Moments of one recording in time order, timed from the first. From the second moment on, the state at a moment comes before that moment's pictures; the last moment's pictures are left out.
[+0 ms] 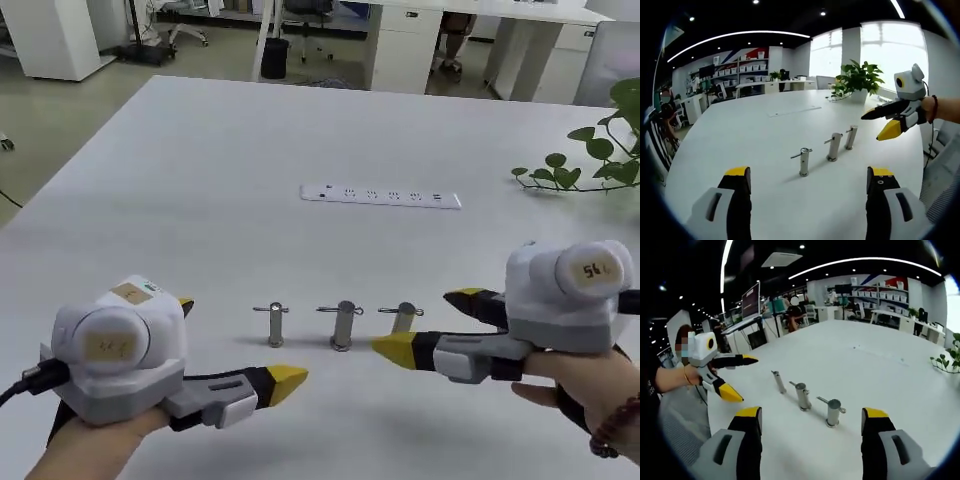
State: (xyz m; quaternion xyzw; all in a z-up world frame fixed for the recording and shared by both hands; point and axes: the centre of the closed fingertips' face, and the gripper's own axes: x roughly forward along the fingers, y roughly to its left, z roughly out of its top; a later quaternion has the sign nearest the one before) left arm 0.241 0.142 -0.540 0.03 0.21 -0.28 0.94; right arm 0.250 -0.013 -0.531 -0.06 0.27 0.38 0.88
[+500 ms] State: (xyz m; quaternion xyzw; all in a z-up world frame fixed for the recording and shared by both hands) left arm 0.237 0.145 -0.539 0.02 0.21 -0.27 0.94; right arm 0.242 -0.010 -0.527 -0.03 0.25 0.36 0.90
